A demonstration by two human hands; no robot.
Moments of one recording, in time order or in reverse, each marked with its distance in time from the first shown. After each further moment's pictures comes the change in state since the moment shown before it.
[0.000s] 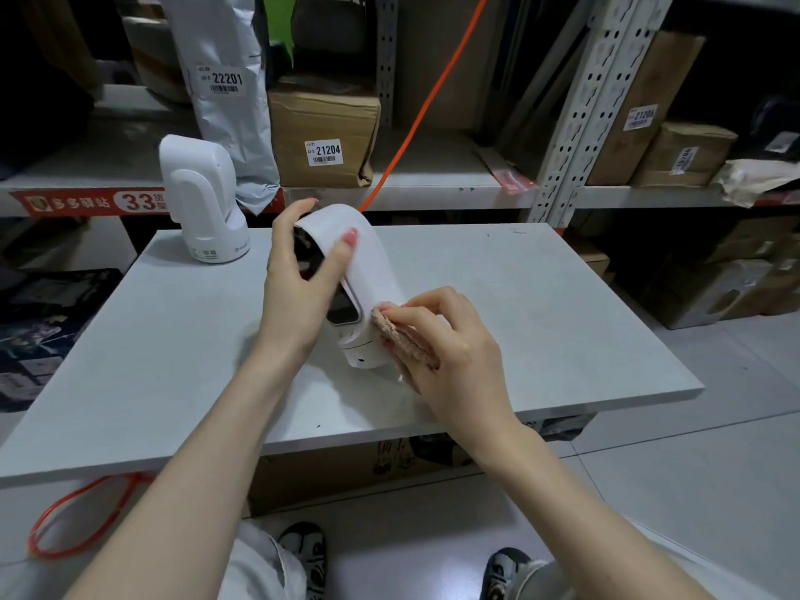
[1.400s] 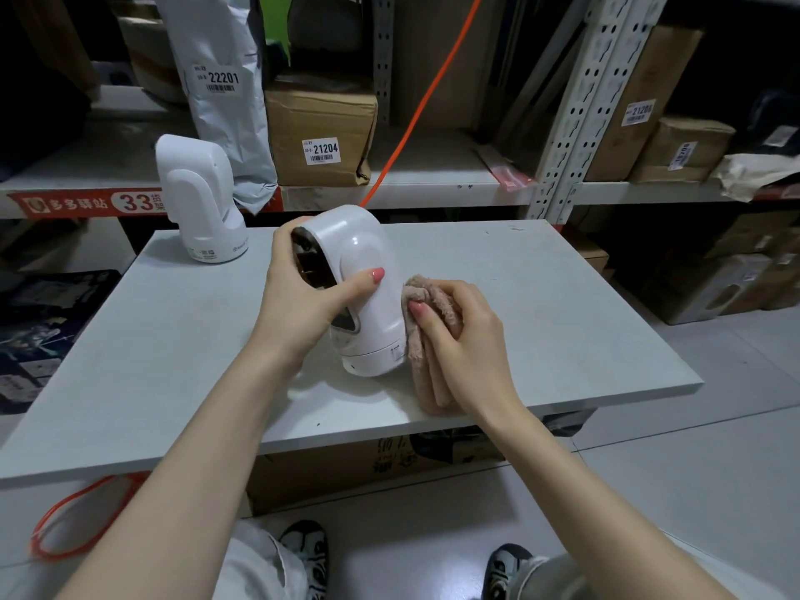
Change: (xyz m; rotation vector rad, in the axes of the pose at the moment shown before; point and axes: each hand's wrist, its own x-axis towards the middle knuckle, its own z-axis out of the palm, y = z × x) left_hand -0.006 0.004 -0.004 -0.051 -0.095 -0.145; right_hand 0.009 0.009 -0.005 0.321 -0.072 0.495
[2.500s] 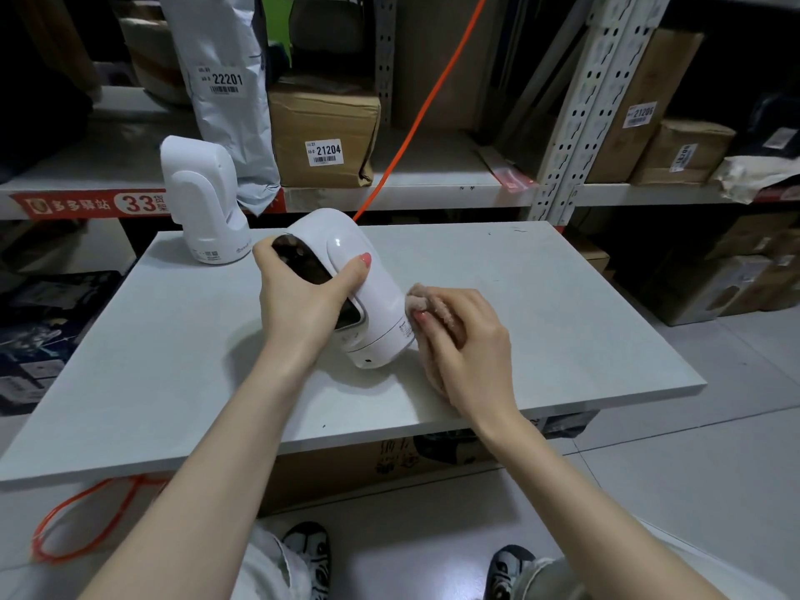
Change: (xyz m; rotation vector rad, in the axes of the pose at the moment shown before) left_hand 0.006 -0.006 0.006 0.054 0.245 -0.055; right_hand -0.004 0.012 0.008 -0.102 0.094 -0.129
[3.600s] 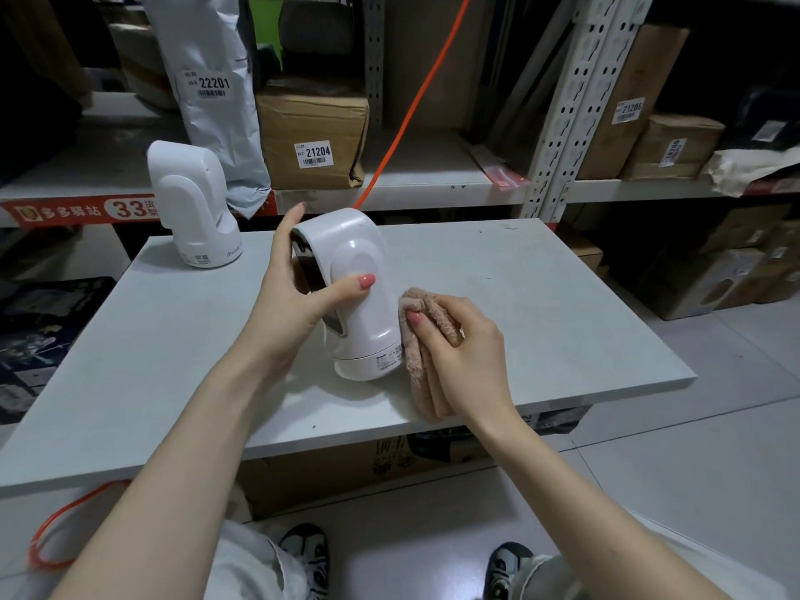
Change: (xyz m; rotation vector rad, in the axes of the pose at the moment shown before) left_hand 0.001 0.001 -0.013 -0.173 -0.436 0.039; right_hand -0.003 -0.017 -0.012 0.182 -0.063 0.286
